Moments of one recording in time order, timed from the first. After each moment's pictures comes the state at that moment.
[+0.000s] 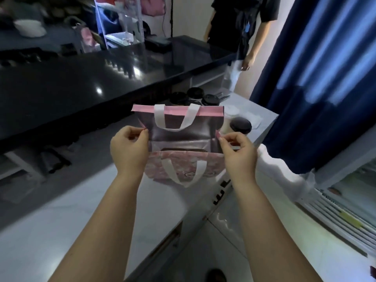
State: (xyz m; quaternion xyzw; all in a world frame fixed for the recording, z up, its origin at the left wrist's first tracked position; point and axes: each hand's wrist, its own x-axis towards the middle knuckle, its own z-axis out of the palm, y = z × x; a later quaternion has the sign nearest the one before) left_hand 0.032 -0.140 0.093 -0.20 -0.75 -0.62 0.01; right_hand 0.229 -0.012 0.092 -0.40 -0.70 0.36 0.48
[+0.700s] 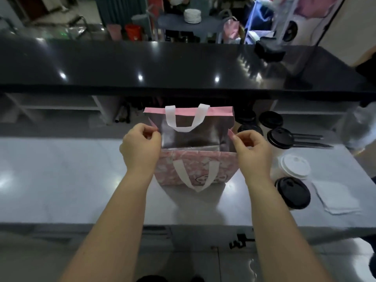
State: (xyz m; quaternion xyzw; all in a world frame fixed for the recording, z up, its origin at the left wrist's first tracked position) left_hand 0.090 -0.063 0.093 0.10 -0.86 -0.46 0.20; right_hand 0.135 0.174 0.085 -0.15 -0.79 0.54 0.26
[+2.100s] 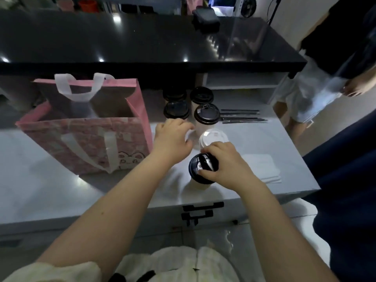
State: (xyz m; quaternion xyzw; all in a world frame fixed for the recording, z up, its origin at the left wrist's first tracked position) left_hand 0.123 0.216 0.045 -0.24 -0.95 -0.20 0.05; right_hand 0.219 0.379 0.040 0.03 -0.97 0.22 -0.01
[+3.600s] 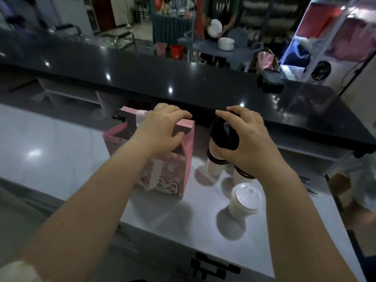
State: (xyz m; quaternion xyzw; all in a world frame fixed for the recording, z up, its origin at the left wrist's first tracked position) left_hand 0.109 0.104 0.172 -0.16 -0.95 -0.17 0.18; right_hand 0.124 0.340 0.184 0.23 -0.93 0.22 0.18
